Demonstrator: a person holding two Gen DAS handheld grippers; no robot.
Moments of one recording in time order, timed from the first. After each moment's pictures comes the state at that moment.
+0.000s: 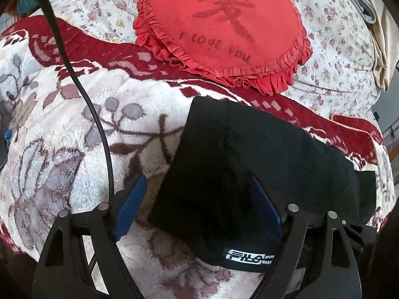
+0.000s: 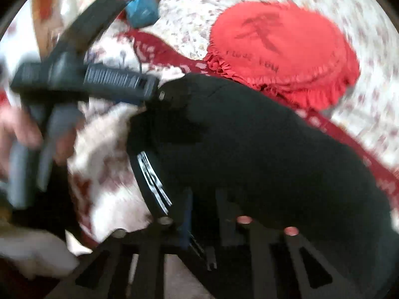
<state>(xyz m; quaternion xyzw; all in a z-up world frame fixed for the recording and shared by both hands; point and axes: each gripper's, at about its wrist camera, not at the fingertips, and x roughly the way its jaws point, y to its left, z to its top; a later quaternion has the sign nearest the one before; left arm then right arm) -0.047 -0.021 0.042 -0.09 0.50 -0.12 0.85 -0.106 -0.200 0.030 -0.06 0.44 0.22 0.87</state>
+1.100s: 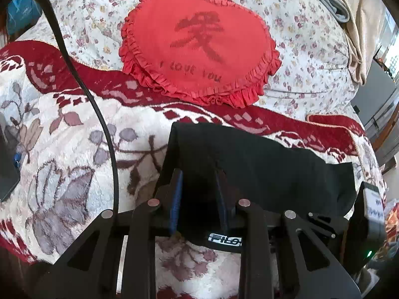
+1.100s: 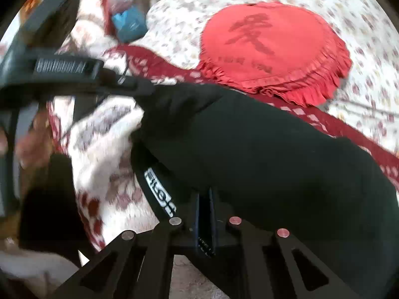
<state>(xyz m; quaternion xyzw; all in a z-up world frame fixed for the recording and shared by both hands) -0.070 -0.012 0.094 -0.08 0.46 -0.17 0.87 -0.111 -0.191 0.031 -0.02 0.42 0.20 0.88</state>
